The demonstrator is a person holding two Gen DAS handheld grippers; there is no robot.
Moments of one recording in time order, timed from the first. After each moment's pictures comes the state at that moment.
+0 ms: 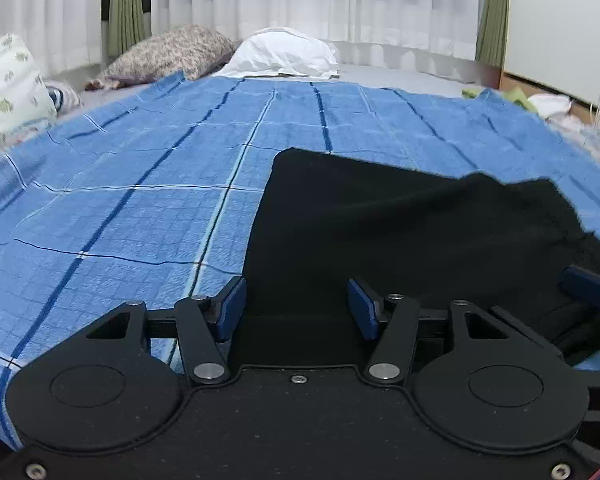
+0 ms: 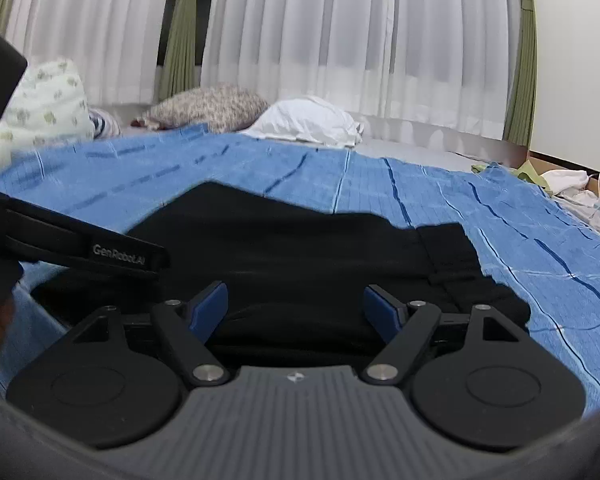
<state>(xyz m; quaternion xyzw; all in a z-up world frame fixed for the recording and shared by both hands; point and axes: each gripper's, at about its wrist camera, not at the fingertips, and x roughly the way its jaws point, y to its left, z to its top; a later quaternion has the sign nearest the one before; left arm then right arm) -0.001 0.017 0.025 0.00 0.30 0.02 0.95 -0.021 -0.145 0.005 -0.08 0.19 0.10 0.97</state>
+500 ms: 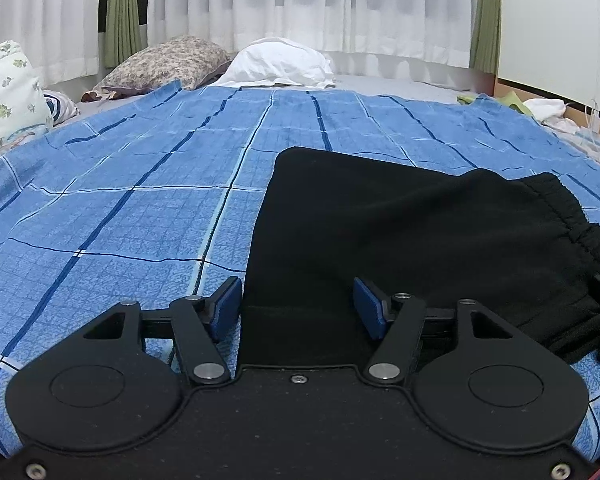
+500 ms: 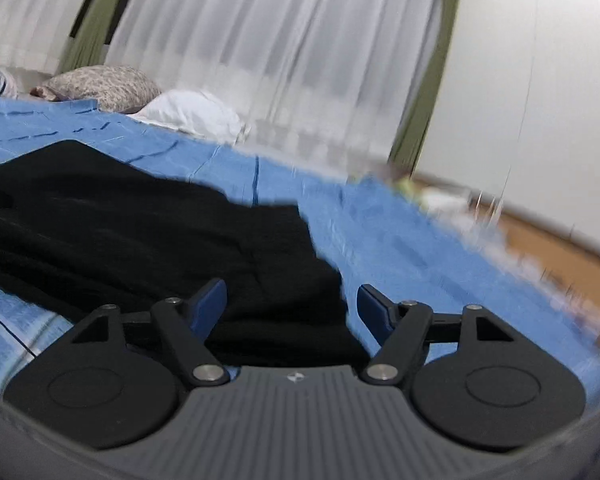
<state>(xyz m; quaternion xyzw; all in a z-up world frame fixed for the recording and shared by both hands) -0.001 0.025 0.017 -0.01 0.28 0.01 0.96 -0.033 -0.199 -0.017 -0.13 0.16 -0.07 0.98</state>
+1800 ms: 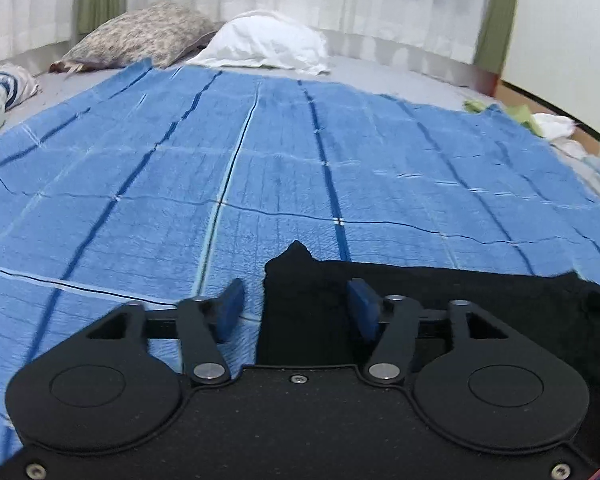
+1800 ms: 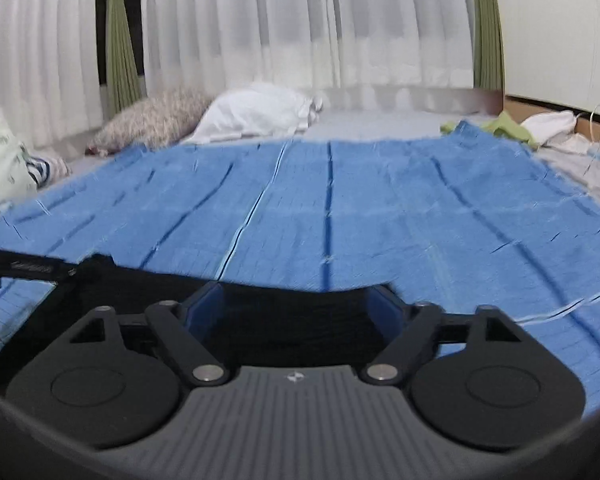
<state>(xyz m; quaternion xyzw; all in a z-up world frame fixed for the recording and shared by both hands) 0.152 0.058 0.050 -0.05 0.33 -0.03 0.94 0.100 -0.247 0.047 0.02 0.23 0.08 0.97</state>
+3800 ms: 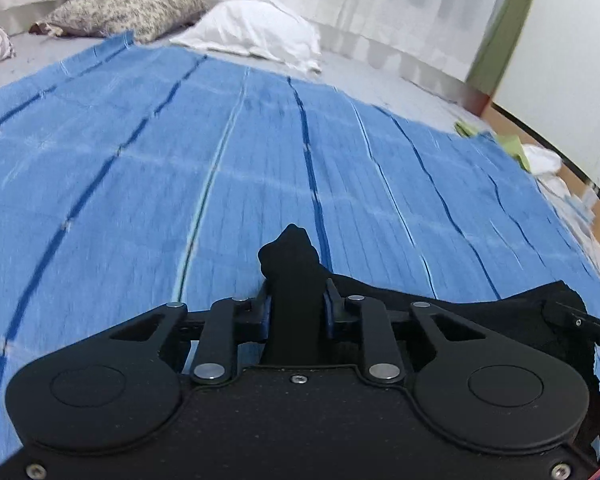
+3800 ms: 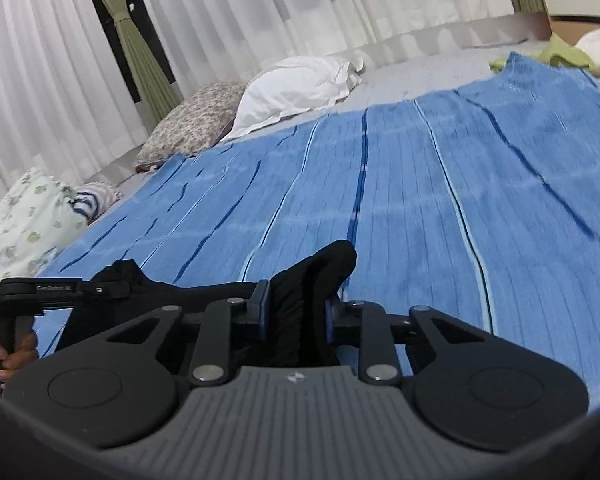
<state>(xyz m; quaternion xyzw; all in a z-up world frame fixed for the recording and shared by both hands) 0.237 0.077 0.055 -0.12 0.34 -0.06 0.93 0.213 -0.287 0.035 0.14 0.28 0.18 0.93</state>
